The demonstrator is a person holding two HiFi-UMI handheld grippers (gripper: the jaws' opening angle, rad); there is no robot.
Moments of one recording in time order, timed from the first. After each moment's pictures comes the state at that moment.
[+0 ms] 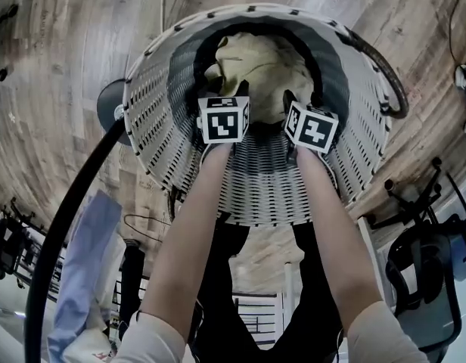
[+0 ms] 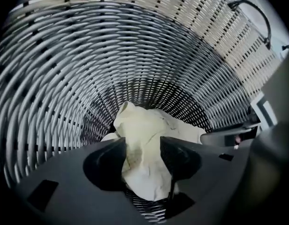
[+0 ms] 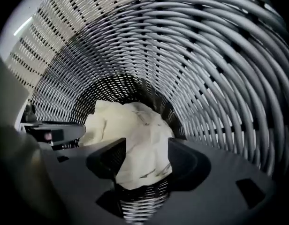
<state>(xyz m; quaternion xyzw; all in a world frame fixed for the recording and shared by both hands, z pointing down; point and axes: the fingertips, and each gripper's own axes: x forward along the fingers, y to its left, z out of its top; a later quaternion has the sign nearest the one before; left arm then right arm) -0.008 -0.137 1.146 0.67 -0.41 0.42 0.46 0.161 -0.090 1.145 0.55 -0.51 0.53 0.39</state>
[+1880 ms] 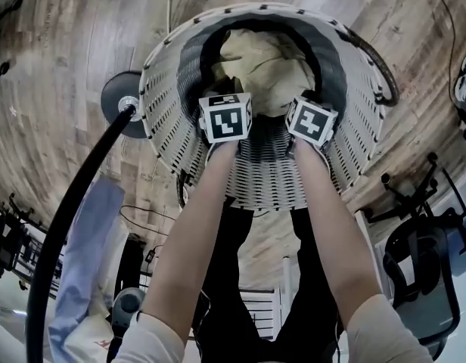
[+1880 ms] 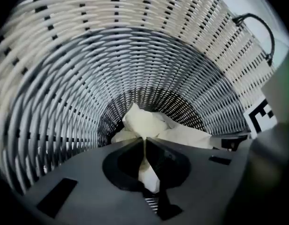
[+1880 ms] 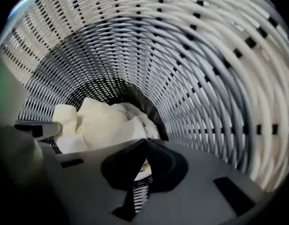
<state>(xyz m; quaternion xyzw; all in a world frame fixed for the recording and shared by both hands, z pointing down) -0.023 -0.137 1.110 0.63 -0.44 0.41 0.48 0.176 -0.088 1.118 0.59 -0.45 0.50 0.44</state>
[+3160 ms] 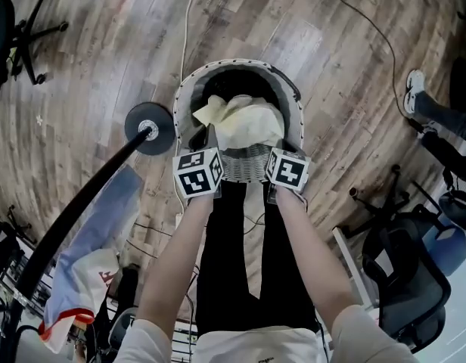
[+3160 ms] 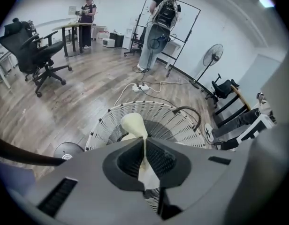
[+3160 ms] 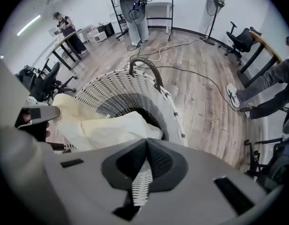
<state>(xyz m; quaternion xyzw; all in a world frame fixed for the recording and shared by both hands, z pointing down) -0.039 -0.148 0.818 0.67 -0.51 0.31 0.44 0.171 -0.070 0.865 0.57 -0.51 0.51 0.39</state>
